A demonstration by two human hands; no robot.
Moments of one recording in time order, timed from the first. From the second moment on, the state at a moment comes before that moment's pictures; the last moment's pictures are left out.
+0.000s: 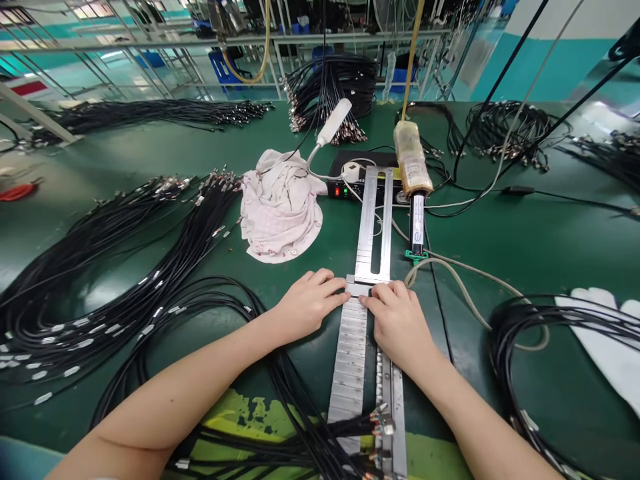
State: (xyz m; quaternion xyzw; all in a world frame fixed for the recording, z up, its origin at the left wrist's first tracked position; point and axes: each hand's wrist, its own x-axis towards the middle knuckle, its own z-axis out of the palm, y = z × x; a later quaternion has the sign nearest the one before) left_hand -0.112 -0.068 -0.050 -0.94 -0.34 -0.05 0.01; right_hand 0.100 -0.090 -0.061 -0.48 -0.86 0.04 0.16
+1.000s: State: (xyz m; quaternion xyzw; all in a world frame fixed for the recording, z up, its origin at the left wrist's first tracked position) left_hand -0.123 -0.068 -0.026 -0.87 -0.43 -0.12 -0.22; right_hand 0.132 -0.100 -0.060 -0.57 -0.55 0.42 0.43
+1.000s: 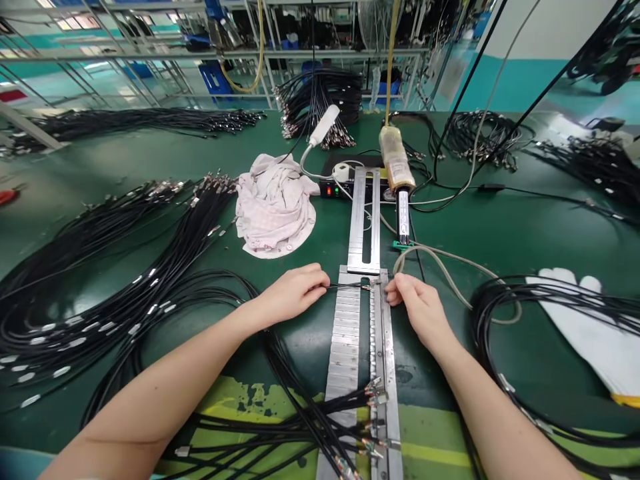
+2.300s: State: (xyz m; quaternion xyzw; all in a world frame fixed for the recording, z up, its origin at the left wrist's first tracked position) left_hand -0.122 -0.071 -0.018 -0.87 -0.47 0.06 -0.13; right_hand 0.128 -0.102 -0.064 -0.53 -0.73 0.24 0.35
